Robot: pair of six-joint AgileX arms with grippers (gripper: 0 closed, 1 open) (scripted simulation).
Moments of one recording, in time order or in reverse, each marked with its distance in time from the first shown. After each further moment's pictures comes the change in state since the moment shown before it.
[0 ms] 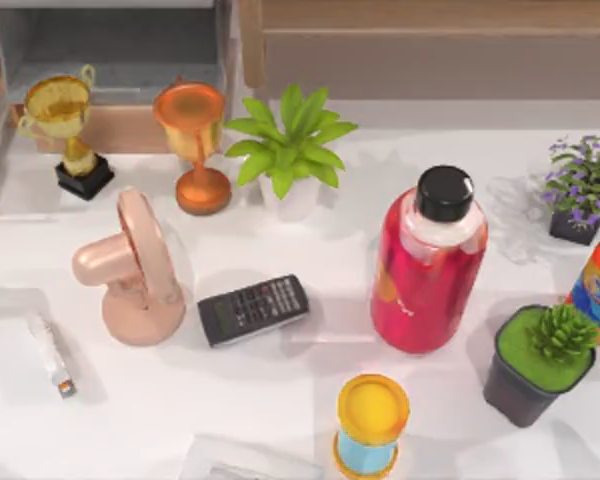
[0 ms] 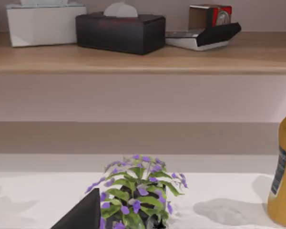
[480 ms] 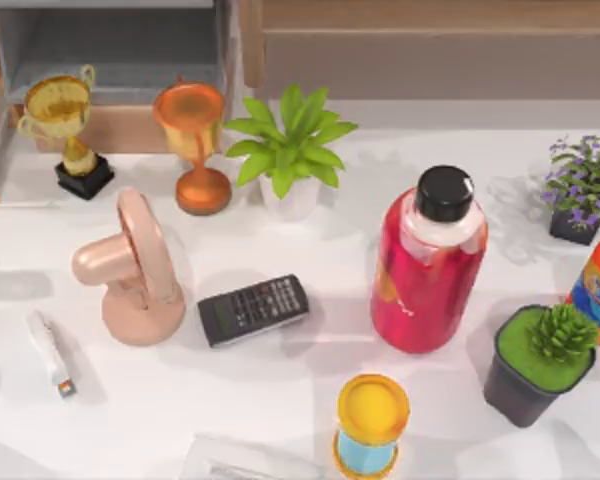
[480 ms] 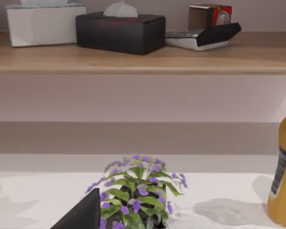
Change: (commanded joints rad) left arm -0.029 0.027 0.057 -0.041 -0.029 -0.005; right arm 0.000 0.000 0.000 0.000 0.000 0.000
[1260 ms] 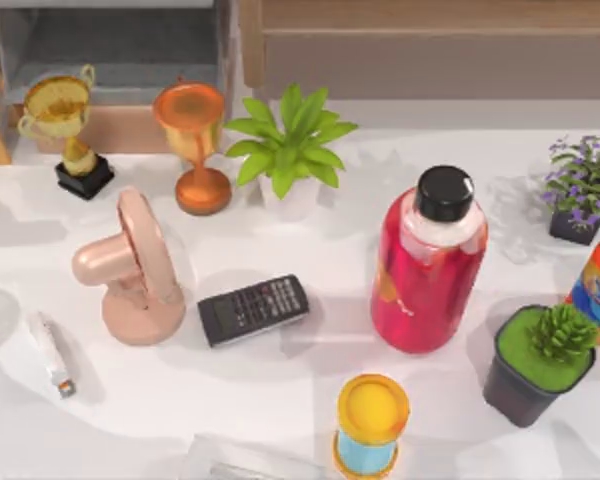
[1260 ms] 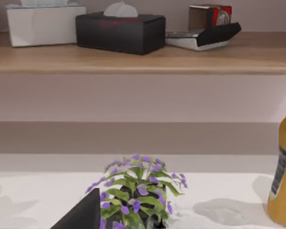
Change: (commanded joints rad) left arm -0.082 0.096 0.232 -0.126 -0.081 -0.005; right arm 0.000 0.000 0.000 0.000 0.000 0.000
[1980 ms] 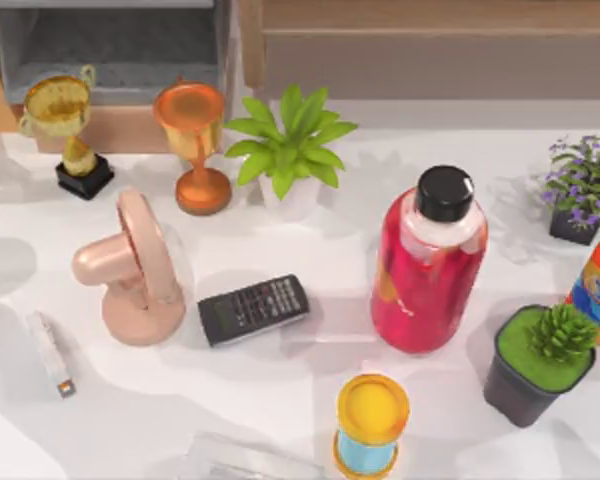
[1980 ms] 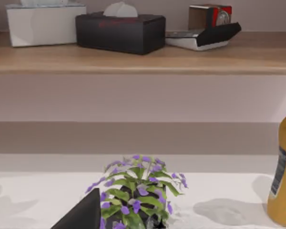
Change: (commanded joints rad) left arm -0.062 0.099 0.242 -0.112 -0.058 0.004; right arm 0.000 0.000 0.000 0.000 0.000 0.000
